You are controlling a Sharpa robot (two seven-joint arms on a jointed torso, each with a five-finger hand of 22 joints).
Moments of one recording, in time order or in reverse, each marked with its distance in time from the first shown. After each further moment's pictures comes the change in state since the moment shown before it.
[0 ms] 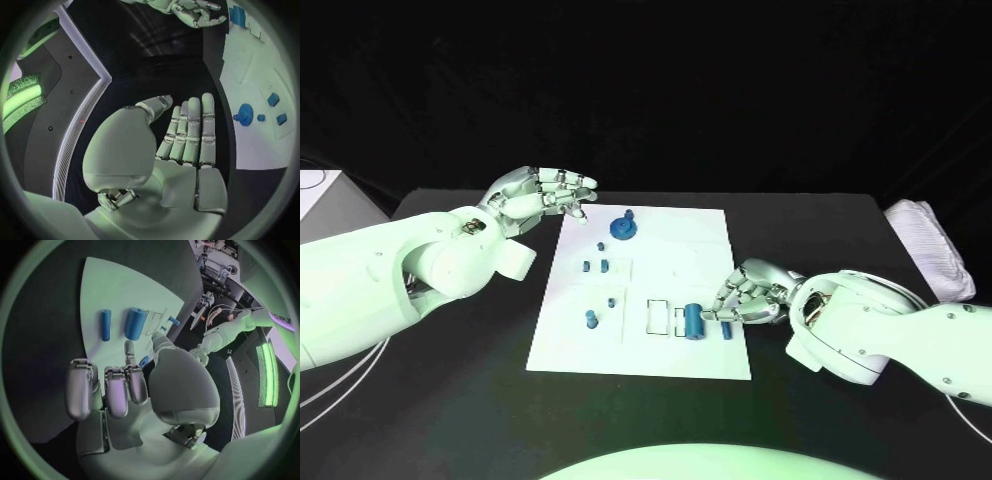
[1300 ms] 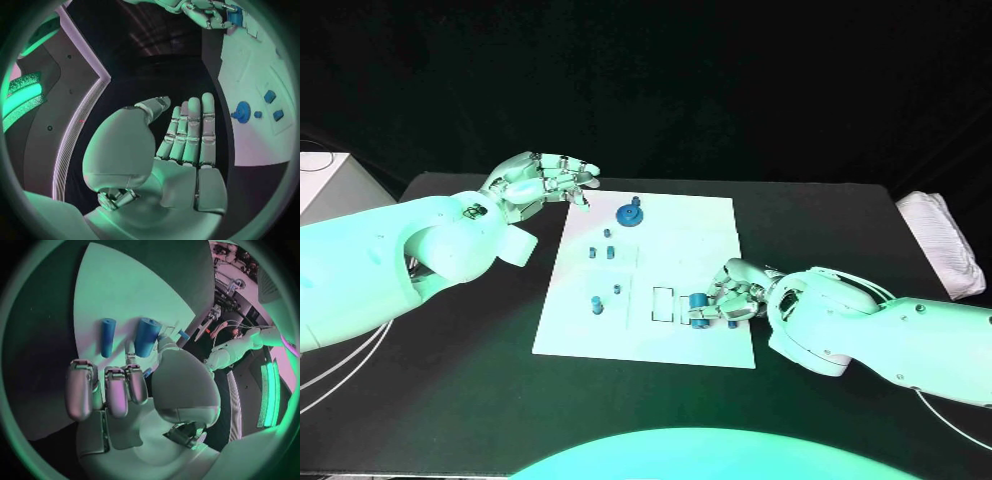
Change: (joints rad) left arm -0.001 -0.018 0.000 0.004 0.000 0.007 -0.007; left_hand -0.024 0.005 -0.002 0.029 0.000 -0.007 0.000 0.004 -0.002 -0.004 0.004 0.008 -0.003 -0.004 0.004 0.000 -0.001 0.000 0.004 0.004 -0.023 -0.014; right arm -0.049 0.128 0.001 -0.101 -0.150 0.022 -0.063; right_hand -0.011 0.000 -0.078 0.002 -0.044 0.005 -0.005 0.048 0.022 0.002 -0.002 -0.008 0.000 -0.001 -0.001 0.008 0.000 0.000 0.000 0.000 0.008 -0.001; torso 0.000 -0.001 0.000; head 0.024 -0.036
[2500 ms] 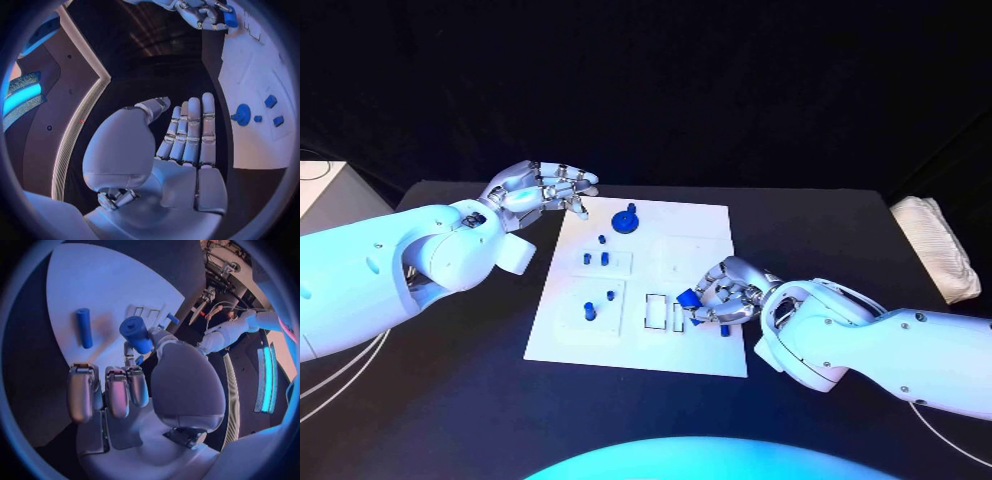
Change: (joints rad) left arm 0.000 0.005 0.000 -0.002 0.000 0.004 -0.004; left_hand -0.001 0.001 0.003 0.005 0.000 0.000 0.000 0.003 -0.001 -0.007 0.000 0.005 0.000 -0.004 0.004 0.004 0.000 0.000 0.004 0.004 -0.005 -0.006; right arm 0.001 -0.011 0.003 0.074 0.108 -0.197 0.028; right_hand 0.068 -0.050 0.306 -0.006 0.167 -0.006 -0.004 0.037 -0.008 -0.002 -0.037 0.048 0.000 -0.001 -0.033 0.016 0.000 -0.015 0.002 -0.027 0.058 0.000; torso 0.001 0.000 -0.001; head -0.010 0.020
